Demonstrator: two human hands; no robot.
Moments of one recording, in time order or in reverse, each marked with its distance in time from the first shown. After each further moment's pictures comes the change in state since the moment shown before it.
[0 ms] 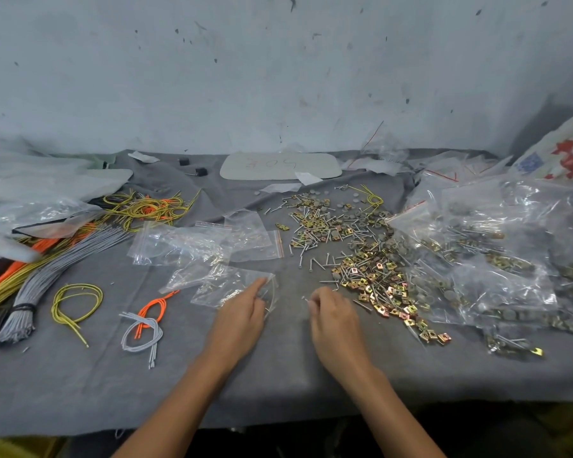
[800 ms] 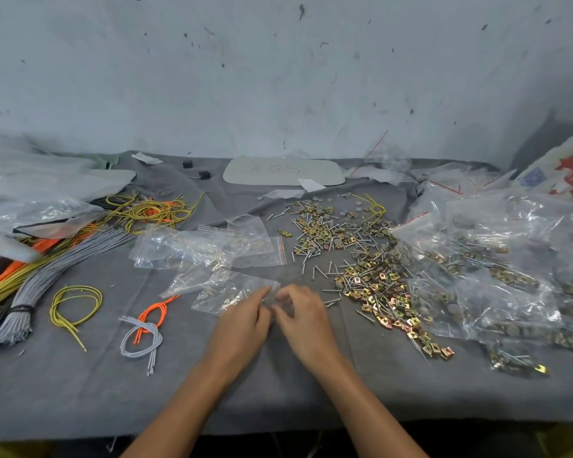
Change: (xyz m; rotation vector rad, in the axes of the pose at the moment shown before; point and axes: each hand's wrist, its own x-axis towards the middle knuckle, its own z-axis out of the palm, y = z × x) left_hand -0.001 0.004 -0.003 0.032 0.055 0.041; right_hand 0.029 -0.030 0.029 0.237 -0.063 -0.022
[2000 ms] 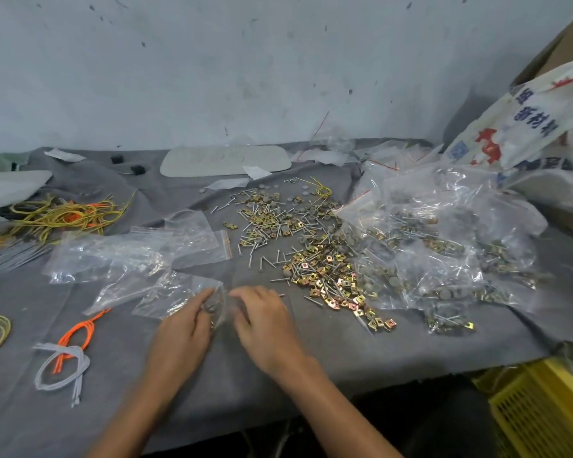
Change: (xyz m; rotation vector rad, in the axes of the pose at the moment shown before) left_hand -0.004 -0.003 0.004 -0.046 0.008 -0.017; right_hand -0.018 0.010 -0.020 -0.093 0.011 -0.095
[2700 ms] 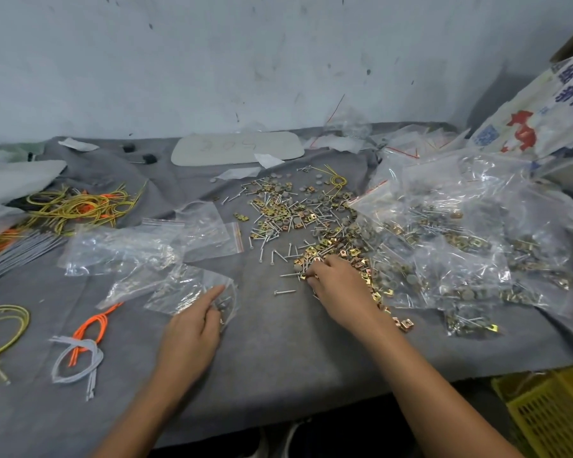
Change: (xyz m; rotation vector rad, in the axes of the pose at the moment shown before) left_hand -0.005 0.005 -0.001 -0.046 -0.011 -0.058; right_hand 0.035 0.085 -0.068 -0.388 -0.203 0.137
